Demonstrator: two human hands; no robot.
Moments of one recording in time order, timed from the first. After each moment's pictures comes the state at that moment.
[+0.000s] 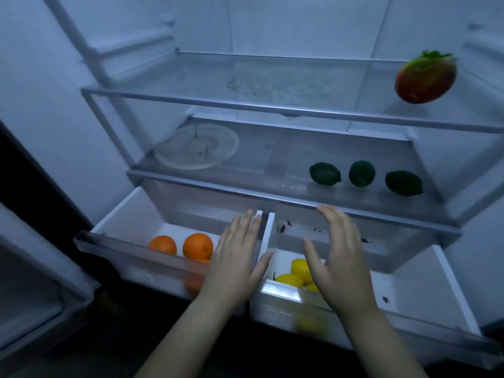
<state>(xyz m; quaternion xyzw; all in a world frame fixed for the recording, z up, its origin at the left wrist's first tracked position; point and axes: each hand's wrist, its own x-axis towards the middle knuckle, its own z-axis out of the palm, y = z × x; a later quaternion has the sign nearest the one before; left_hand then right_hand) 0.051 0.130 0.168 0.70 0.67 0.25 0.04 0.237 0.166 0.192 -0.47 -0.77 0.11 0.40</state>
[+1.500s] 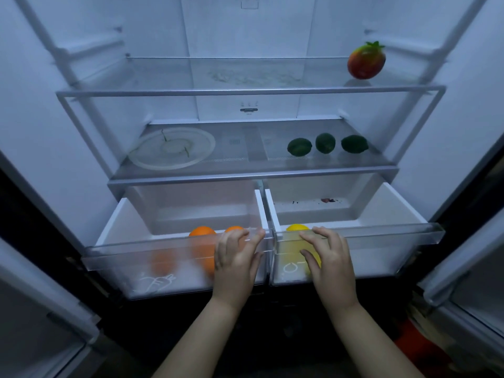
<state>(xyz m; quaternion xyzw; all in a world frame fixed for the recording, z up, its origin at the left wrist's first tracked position) -0.020 0.096 0.085 0.74 0.52 0.42 -0.08 0.177 0.068 0.111 -0.59 -0.68 -0.03 0.43</state>
